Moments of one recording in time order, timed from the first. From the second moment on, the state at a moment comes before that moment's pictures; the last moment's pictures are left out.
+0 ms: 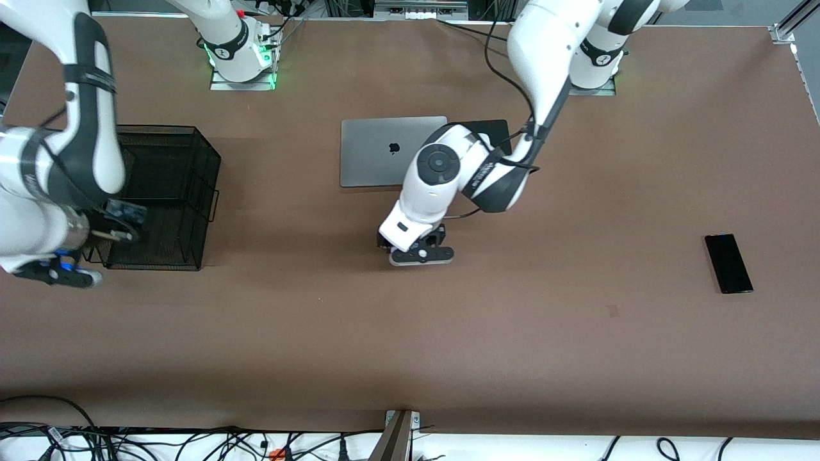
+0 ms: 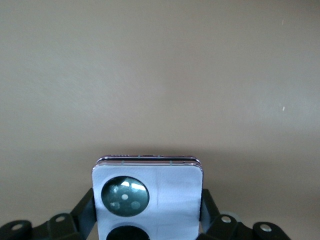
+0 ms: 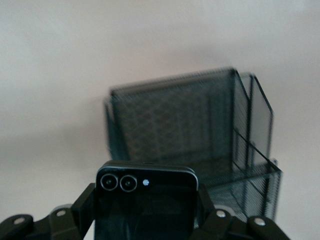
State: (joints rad) left arm -0.72 0.87 0.00 -1.22 -0.11 2.28 -0.78; right arm 0.25 0.44 -0.39 -1.51 0.01 1.63 0.04
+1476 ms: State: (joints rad) left arm -0.82 1.04 0.12 -1.09 -0.11 2.31 -0.88; right arm 0.34 0.25 -0.55 -1.85 0.01 1.77 -0.24
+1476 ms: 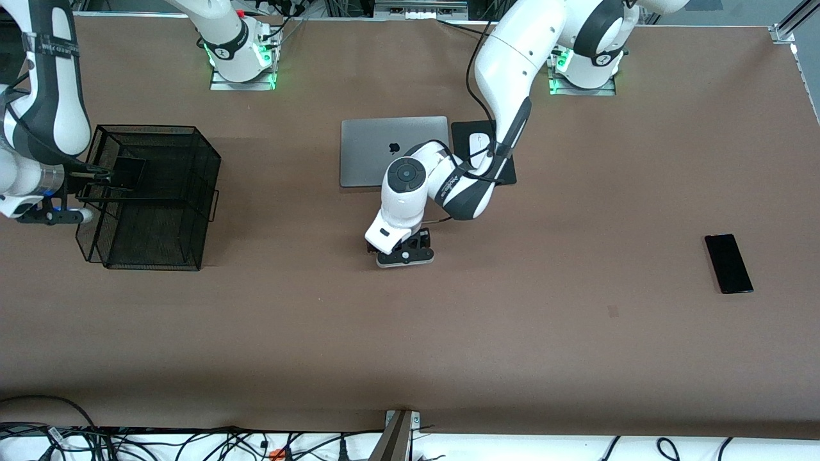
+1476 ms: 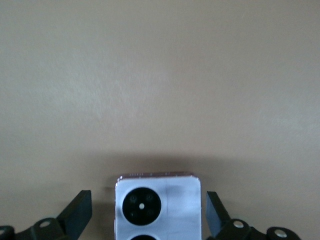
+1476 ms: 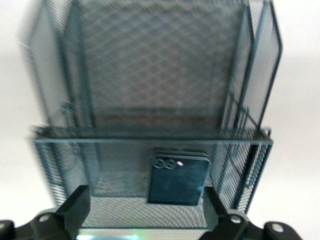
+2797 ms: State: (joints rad) left arm 0.08 0.57 0.18 -1.22 -0.10 1.74 -0.05; right arm 0.73 0.72 -0.26 -1.46 0.25 2.12 0.26
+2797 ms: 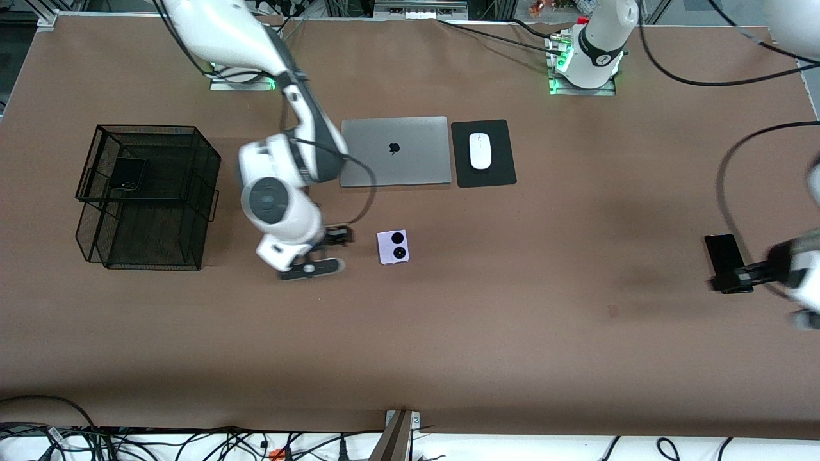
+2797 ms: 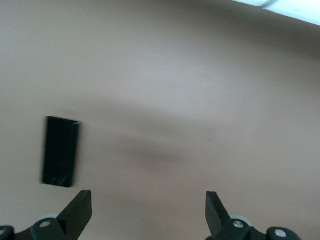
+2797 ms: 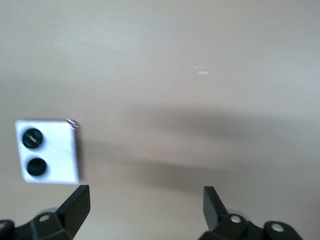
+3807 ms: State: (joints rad) left arm 0.31 0.70 0.17 -1.60 -0.05 2.25 0.27; right arm 0.87 0.92 -0.25 -1.36 0.25 2.35 0.47
